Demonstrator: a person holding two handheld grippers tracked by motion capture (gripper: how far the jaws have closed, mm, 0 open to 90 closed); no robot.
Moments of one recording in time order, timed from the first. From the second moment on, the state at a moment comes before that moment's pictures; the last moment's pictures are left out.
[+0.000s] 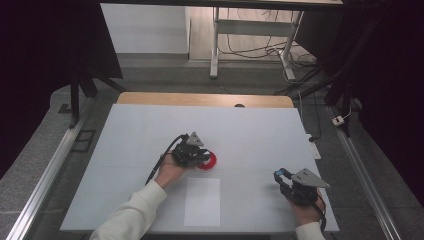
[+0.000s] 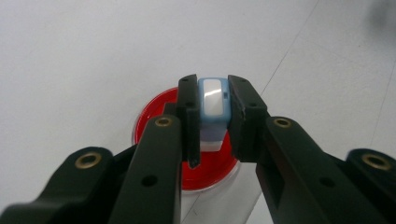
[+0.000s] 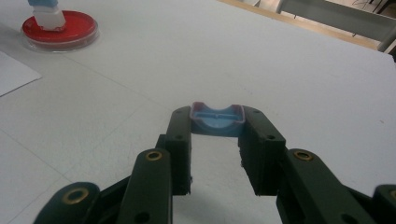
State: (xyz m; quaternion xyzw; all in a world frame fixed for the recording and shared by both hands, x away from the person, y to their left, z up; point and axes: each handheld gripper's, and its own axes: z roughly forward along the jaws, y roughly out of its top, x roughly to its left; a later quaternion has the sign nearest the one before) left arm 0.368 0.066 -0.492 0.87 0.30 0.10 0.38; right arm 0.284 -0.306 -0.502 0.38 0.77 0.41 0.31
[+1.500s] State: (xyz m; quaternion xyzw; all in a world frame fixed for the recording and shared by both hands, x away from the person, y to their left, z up) left arm 0.366 0.062 -0.498 0.88 0.30 0.11 0.36; right arm 0.283 -0.305 -0.502 0.37 0.77 0.41 0.30
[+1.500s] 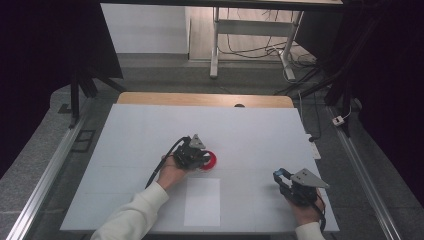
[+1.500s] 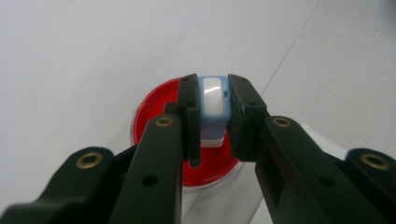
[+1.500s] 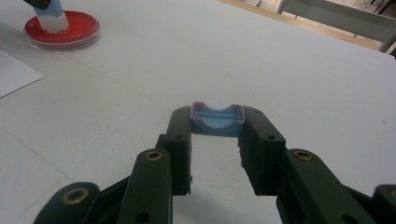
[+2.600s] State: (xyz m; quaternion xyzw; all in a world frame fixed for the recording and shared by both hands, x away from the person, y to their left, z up) left arm 0.363 0.073 -0.485 0.86 0.30 0.11 0.41; right arm 0.284 -0.307 -0.502 0.37 0.77 0.41 0.30
